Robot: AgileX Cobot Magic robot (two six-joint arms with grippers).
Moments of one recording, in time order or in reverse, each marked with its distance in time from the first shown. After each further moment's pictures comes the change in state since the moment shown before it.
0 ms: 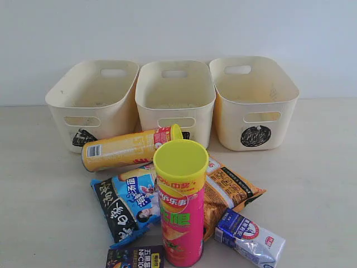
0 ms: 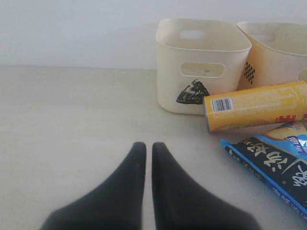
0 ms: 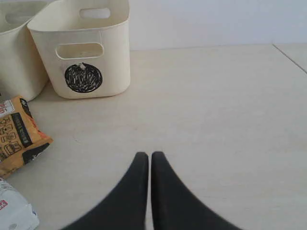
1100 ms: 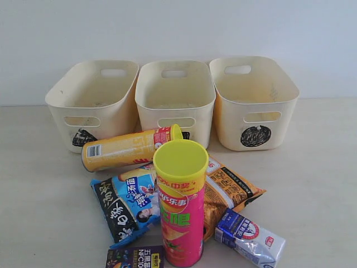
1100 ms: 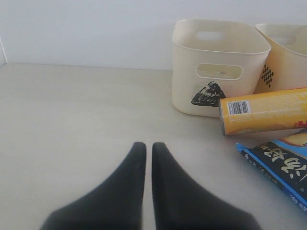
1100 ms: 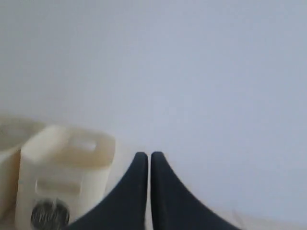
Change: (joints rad) left arm 0.057 0.000 0.000 0.000 0.000 0.000; right arm 0.000 -0.002 0.000 -0.059 -0.524 -0.194
